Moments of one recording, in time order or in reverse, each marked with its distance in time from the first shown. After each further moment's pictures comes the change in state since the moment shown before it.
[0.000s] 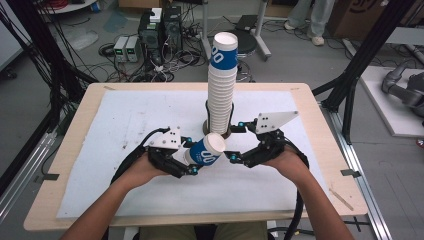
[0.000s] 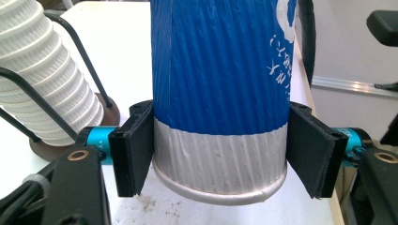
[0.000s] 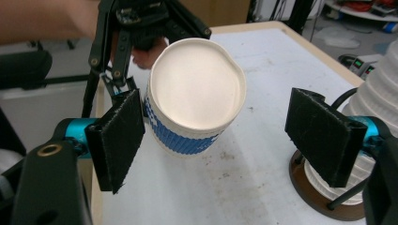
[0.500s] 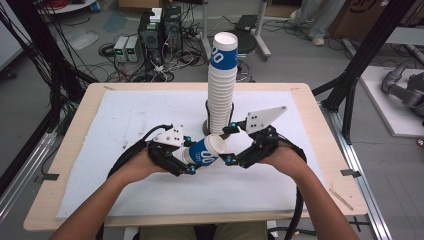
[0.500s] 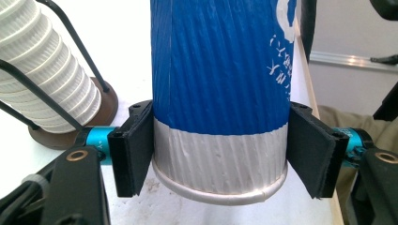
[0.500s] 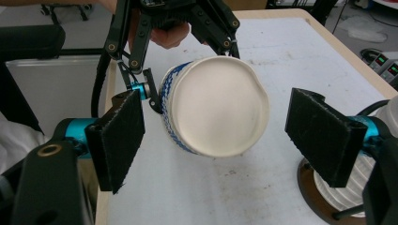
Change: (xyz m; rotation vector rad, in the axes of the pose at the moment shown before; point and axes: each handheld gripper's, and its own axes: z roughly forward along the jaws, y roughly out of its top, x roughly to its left) left arm 0.006 0.010 -0.002 0.105 -0.025 0.021; right arm 0.001 0.017 0.011 0.089 0.064 -0.079
